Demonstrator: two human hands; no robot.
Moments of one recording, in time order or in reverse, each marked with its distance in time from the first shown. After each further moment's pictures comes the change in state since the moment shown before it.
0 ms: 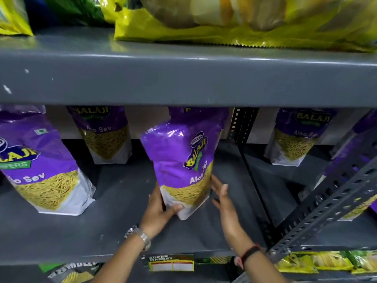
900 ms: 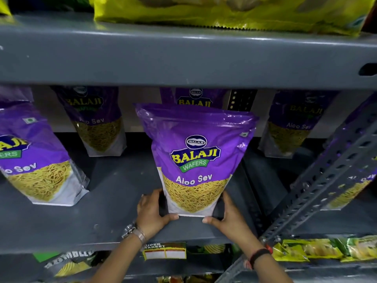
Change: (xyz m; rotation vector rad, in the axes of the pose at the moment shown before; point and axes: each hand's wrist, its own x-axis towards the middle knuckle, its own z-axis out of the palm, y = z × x) left_hand -0.014 -0.023 0.005 0.618 0.003 -0.094; right_hand -0.017 0.042 -0.050 -0.518 -0.048 0.010
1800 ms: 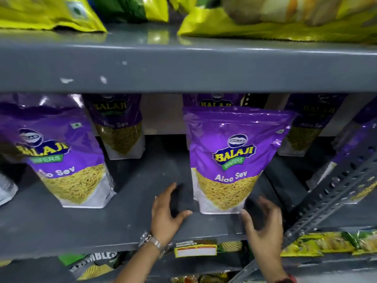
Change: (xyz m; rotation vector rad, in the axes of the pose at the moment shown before) left_hand -0.016 -0.023 -0.025 -0.277 0.172 0.148; right_hand -0.052 -0.031 0.028 0.016 0.667 -0.129
